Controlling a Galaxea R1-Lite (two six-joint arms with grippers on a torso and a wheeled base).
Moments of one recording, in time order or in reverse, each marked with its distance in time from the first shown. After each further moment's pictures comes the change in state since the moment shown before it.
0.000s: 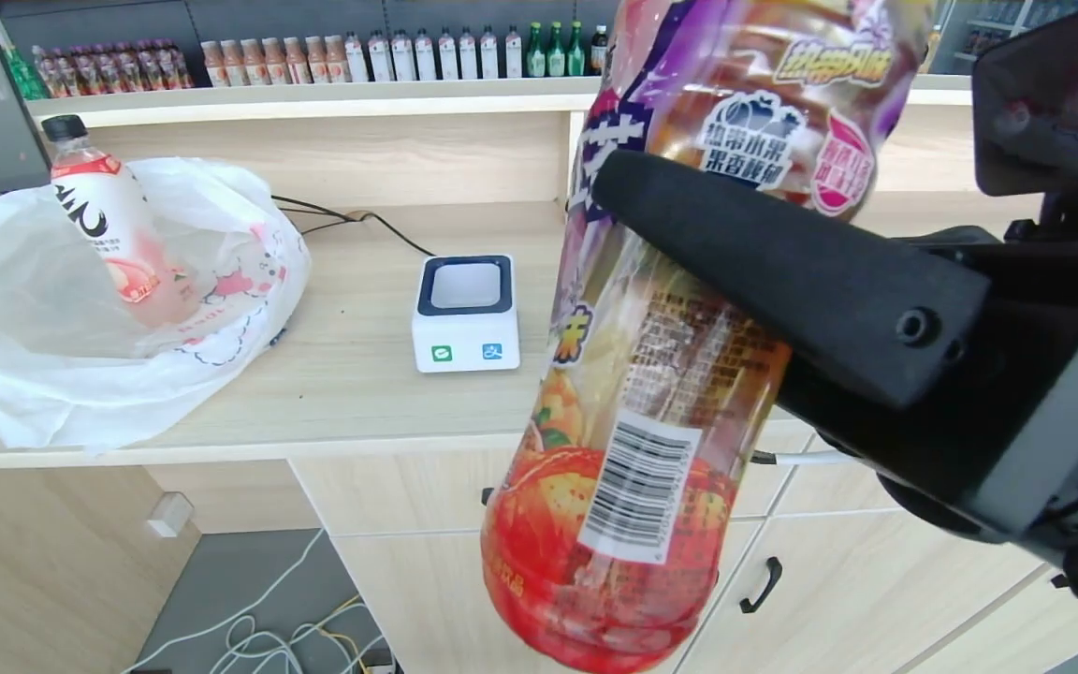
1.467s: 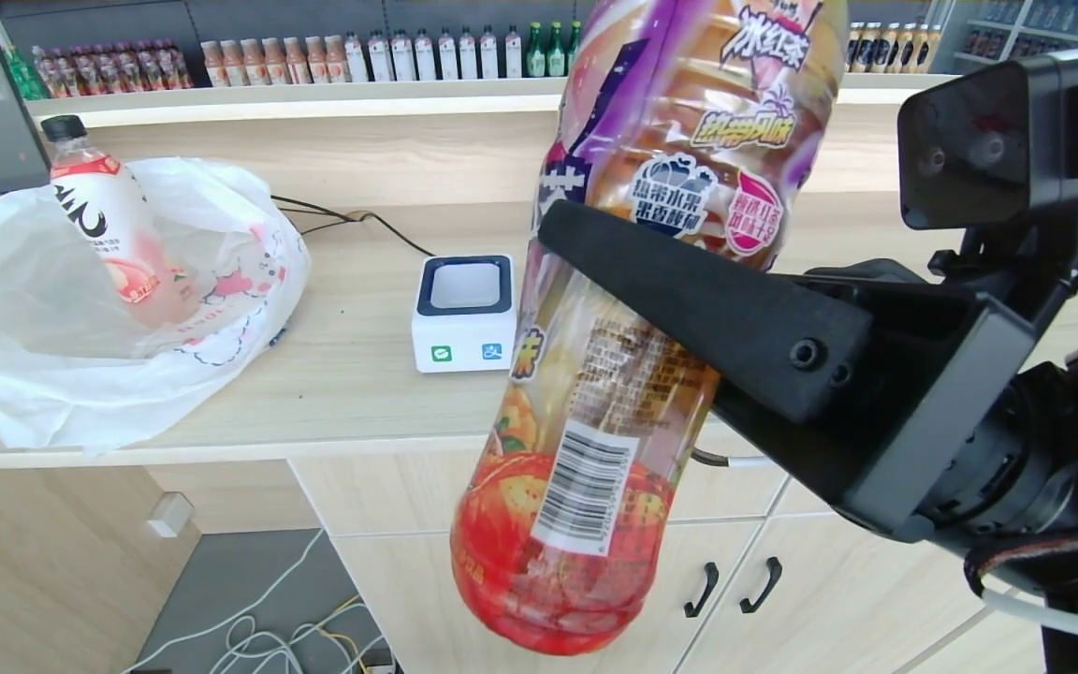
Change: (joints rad) left arm 0.000 0.000 0.000 0.000 0.000 0.000; right arm -0.007 0.073 0.003 -0.095 0.002 0.020
